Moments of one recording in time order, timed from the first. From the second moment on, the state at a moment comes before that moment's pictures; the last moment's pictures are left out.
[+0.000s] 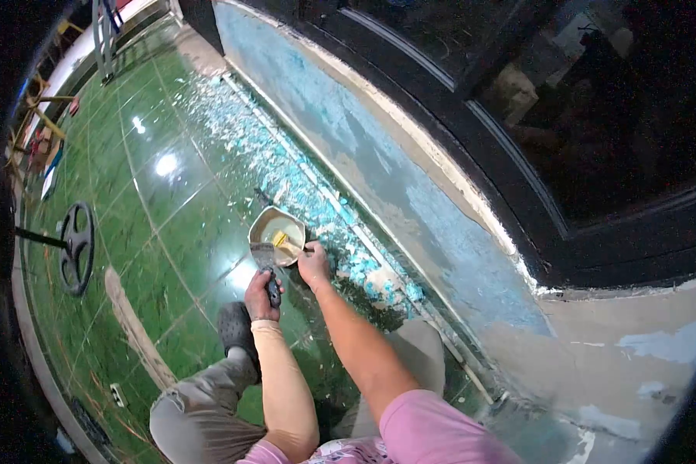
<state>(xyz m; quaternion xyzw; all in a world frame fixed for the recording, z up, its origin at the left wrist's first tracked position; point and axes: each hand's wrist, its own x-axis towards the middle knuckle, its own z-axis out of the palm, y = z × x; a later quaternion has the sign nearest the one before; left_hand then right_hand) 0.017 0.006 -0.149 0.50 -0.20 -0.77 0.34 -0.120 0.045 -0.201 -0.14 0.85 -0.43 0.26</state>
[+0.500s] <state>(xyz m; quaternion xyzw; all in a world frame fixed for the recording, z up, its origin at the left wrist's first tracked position) -0.033 -0.097 -0.179 0.52 -0.36 -0.70 0.34 -0.093 0.014 -0.260 0.02 0.89 -0.39 0.23</state>
